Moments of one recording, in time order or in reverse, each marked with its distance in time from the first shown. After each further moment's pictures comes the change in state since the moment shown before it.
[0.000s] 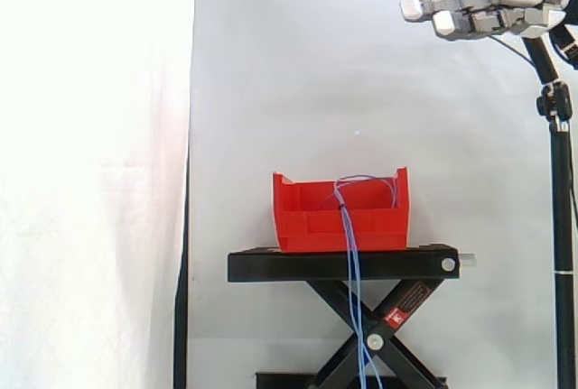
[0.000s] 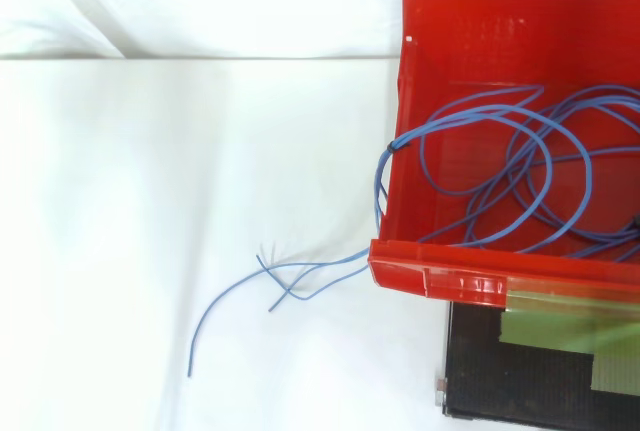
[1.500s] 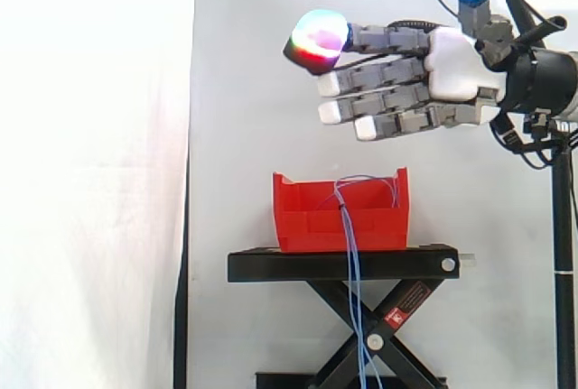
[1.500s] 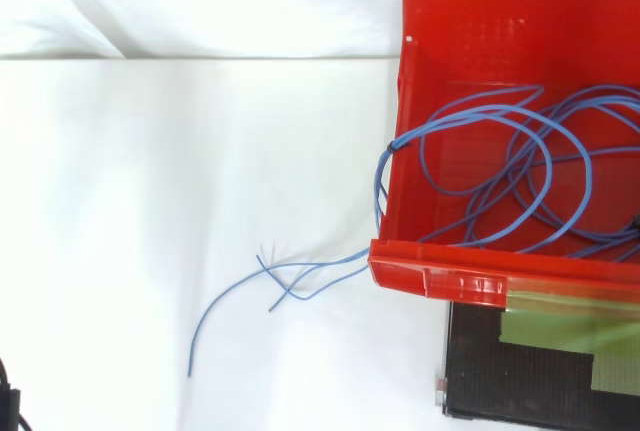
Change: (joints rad) arm 0.006 -0.220 0.026 0.184 -0.007 -0.072
